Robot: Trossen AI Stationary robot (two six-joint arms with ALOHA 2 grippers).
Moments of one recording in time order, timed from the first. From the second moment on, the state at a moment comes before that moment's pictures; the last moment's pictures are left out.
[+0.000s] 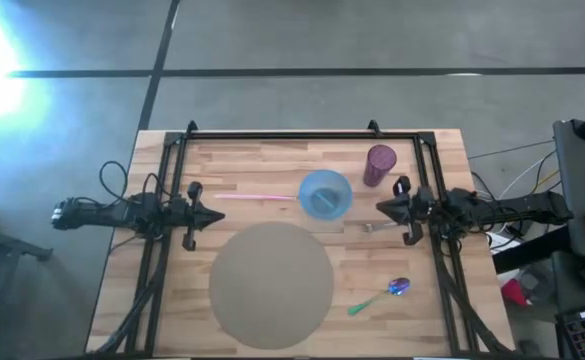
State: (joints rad) left arm -0.08 0.00 0.01 0.03 -0.07 -0.03; right arm 0.05 0.29 0.01 0.50 0.08 0.24
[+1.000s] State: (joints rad) left arm -0.08 0.00 0.01 0.03 -0.07 -0.10; right arm 0.05 0.73 0.72 -0.28 0.06 0.10
